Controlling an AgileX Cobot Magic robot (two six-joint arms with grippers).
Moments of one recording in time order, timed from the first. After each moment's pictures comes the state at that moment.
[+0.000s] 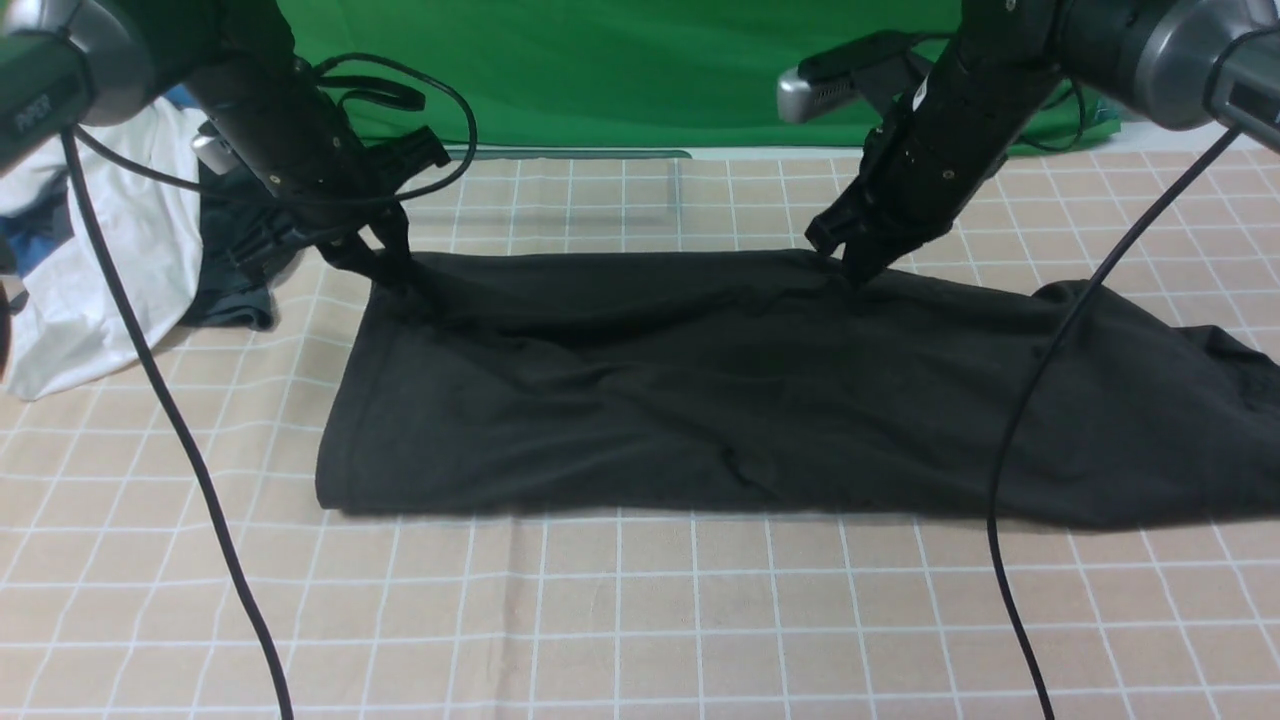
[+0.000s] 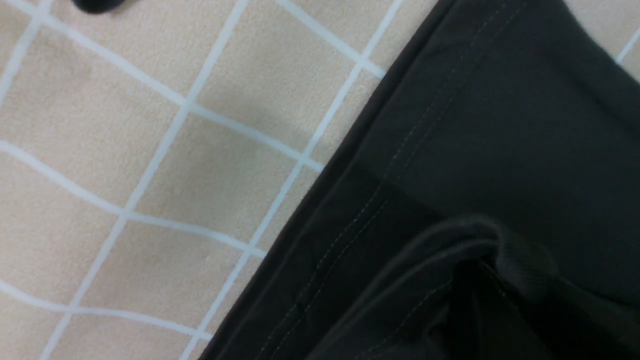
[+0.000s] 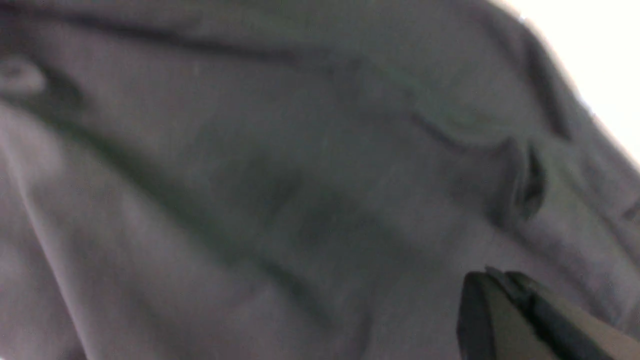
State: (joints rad) right arm 0.30 2.16 -1.92 0.13 1.07 -0.26; left arm -0.03 2.15 -1.88 -0.19 1.13 -0.55
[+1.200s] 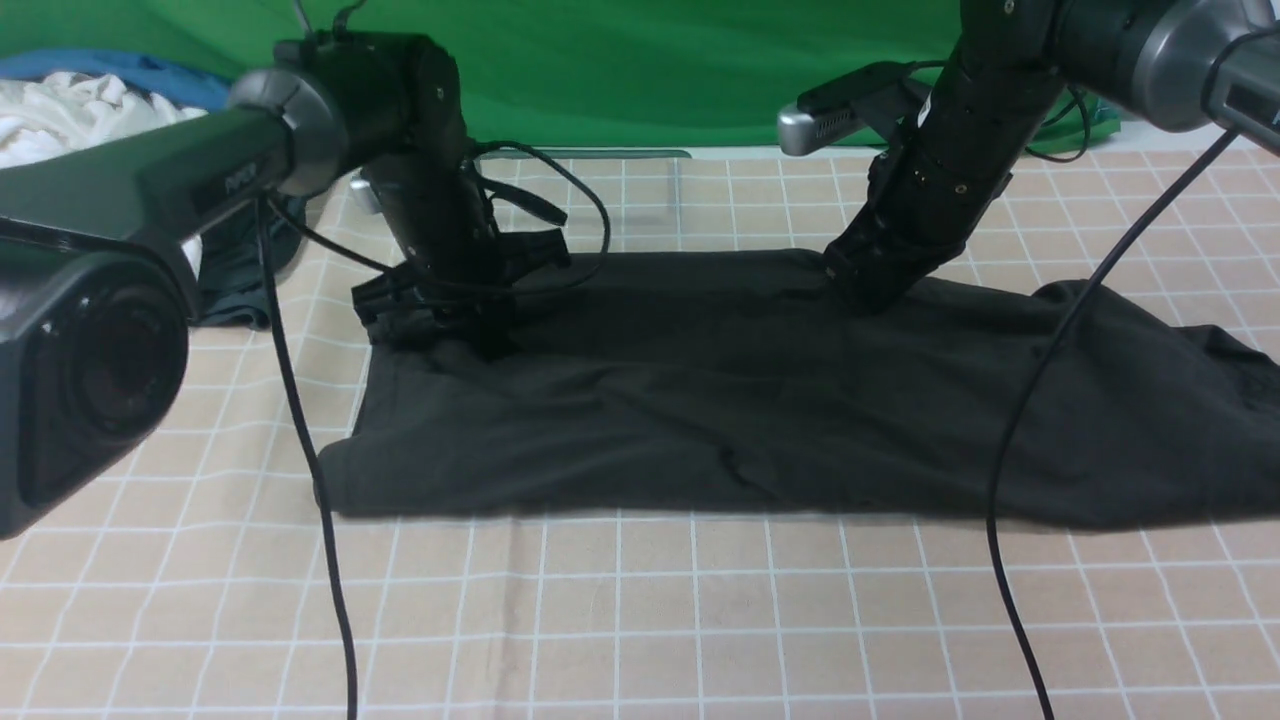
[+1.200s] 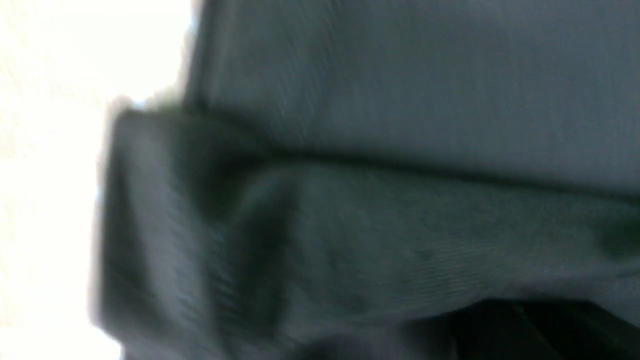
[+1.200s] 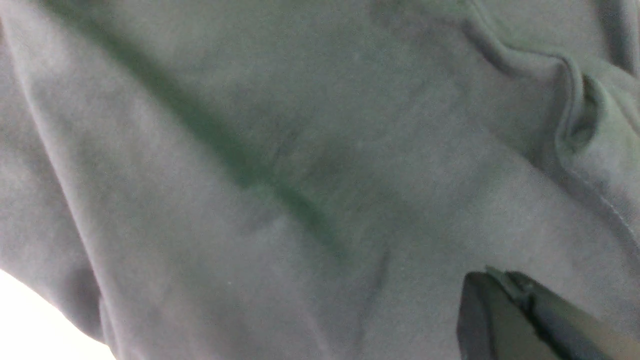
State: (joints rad) right arm 0.30 2.16 -1.92 0.13 1.15 -0.32; left arm -0.19 2.28 -1.89 -0.05 1.04 -0.47
